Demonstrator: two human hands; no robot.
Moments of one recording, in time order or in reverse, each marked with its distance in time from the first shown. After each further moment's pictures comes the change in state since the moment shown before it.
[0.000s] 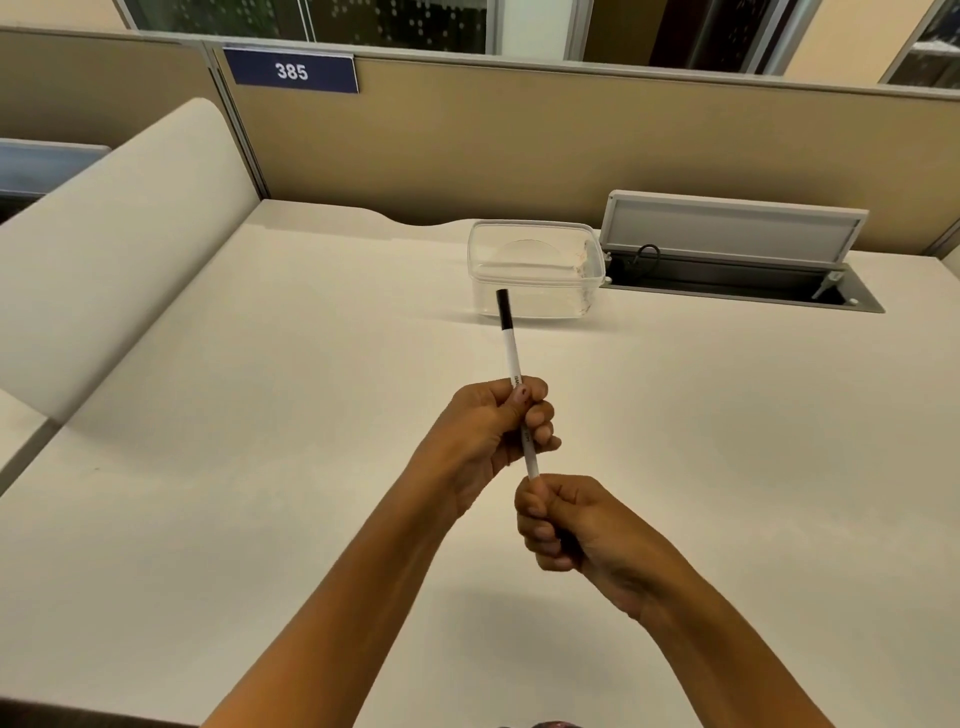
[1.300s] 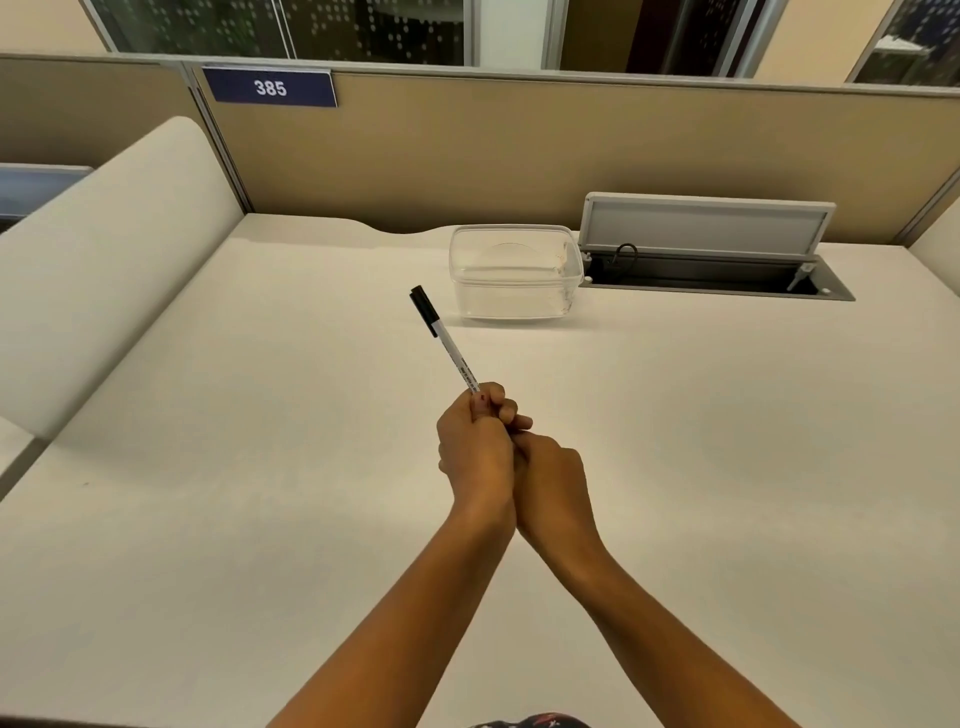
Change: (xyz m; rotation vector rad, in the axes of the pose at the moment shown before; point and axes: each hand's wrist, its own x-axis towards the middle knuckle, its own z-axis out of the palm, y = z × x) left_hand 0.003 -0.036 0.034 0.089 0.655 0.145; right_hand 0.034 0.004 0.021 -0.906 0.645 -0.194
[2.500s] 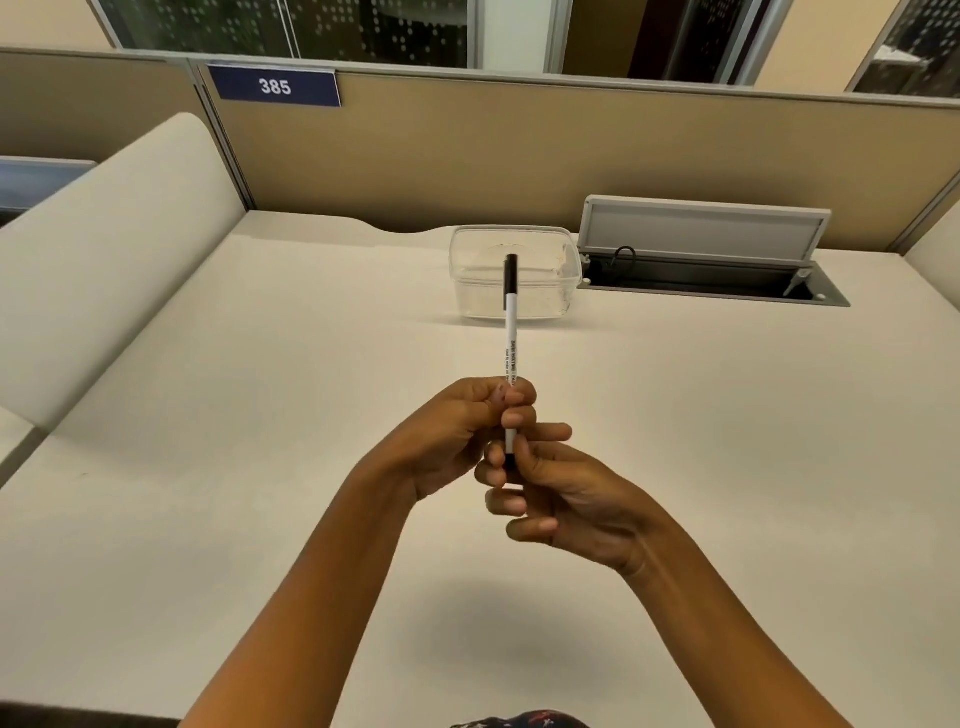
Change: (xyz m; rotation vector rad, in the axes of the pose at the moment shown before) left_hand 0.023 0.037 -0.042 0.067 -0.941 -0.137; right_hand -0.004 0.017 -0.045 1.327 -0.908 0.203
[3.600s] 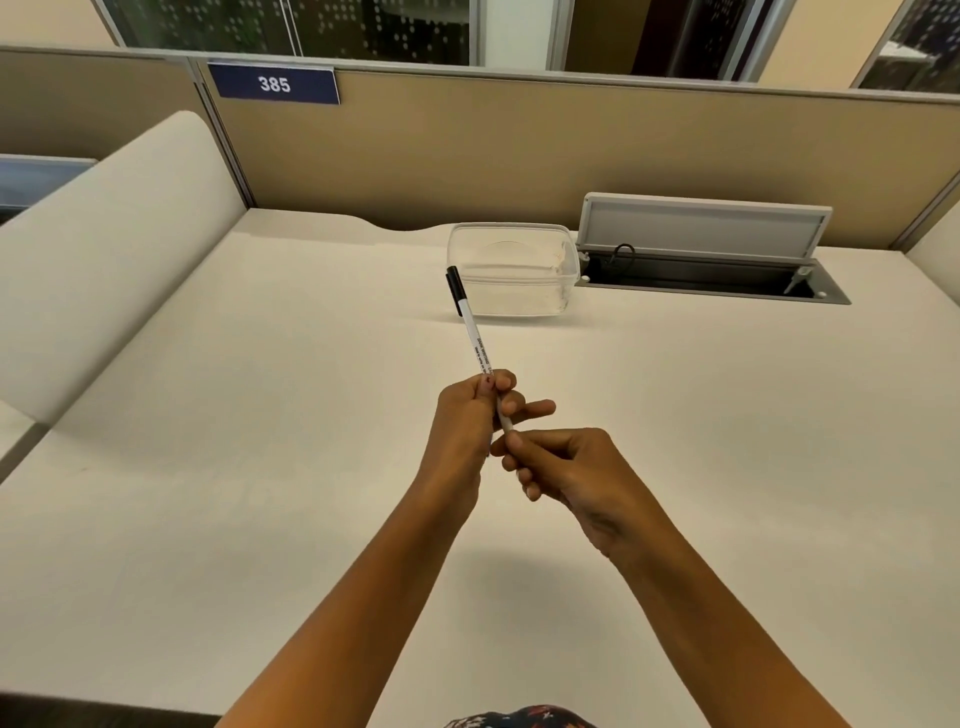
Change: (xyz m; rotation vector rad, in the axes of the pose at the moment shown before) left_hand 0.019 -0.019 0.032 0.053 0.600 0.127; right_hand -0.007 0.002 -0.002 -0.540 0.546 -0.282
